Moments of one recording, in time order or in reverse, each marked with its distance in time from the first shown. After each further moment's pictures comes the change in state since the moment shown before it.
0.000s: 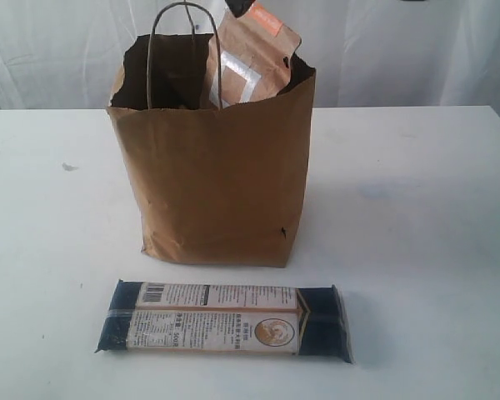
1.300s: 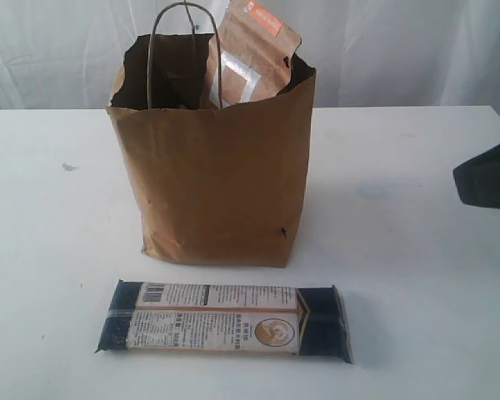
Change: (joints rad) left arm 0.000 0.000 0.000 0.000 0.000 0.000; right arm 0.000 -0.855 0.915 0.085 -0.079 0.292
